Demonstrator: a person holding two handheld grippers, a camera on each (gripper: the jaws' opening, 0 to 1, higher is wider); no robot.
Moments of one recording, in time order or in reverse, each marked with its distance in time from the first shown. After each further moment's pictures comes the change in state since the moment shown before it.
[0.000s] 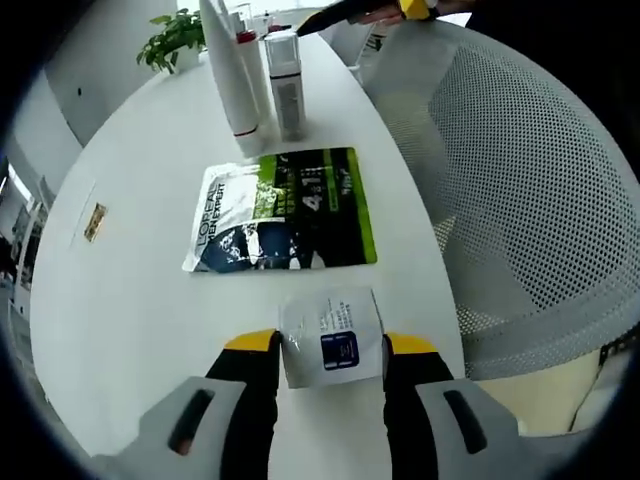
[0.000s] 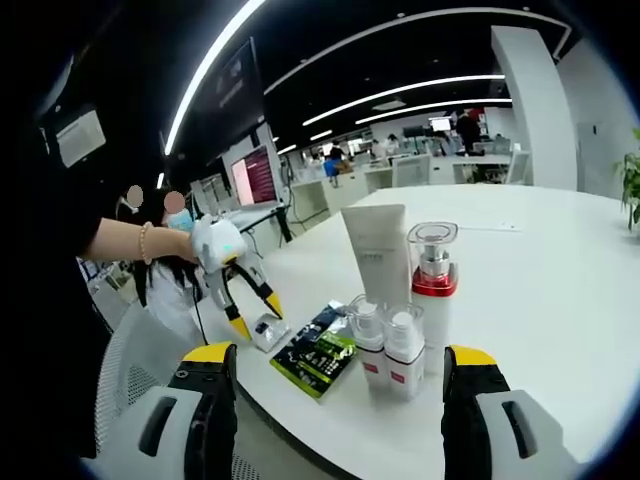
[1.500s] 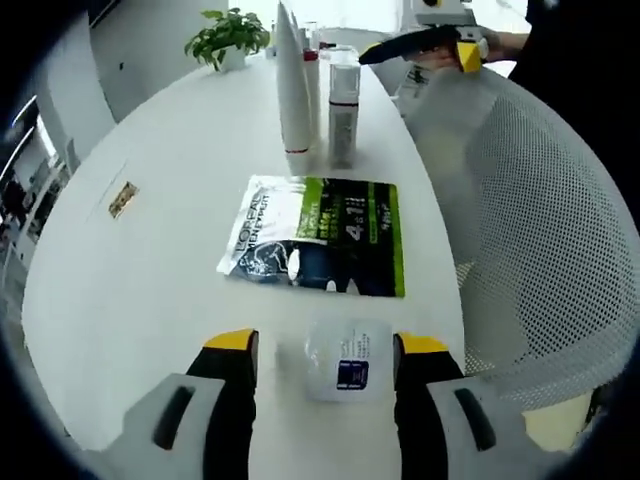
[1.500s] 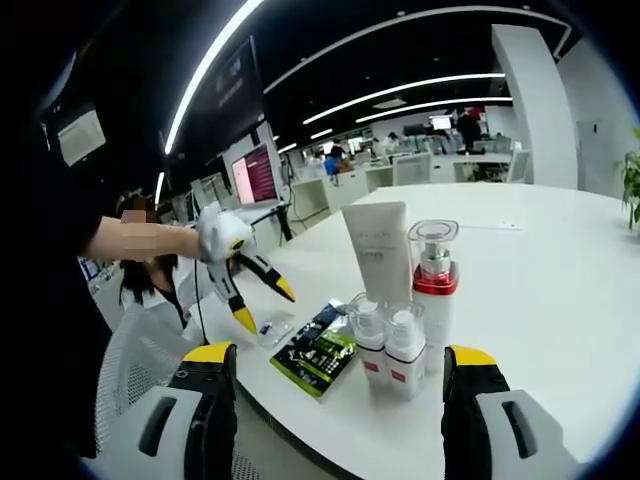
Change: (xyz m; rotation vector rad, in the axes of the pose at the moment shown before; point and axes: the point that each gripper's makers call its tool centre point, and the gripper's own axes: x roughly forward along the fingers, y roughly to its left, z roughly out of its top) left arm -0.016 0.027 0.023 -0.265 -0.167 0.103; right arm 0.000 0.000 0.000 0.002 0.004 0.001
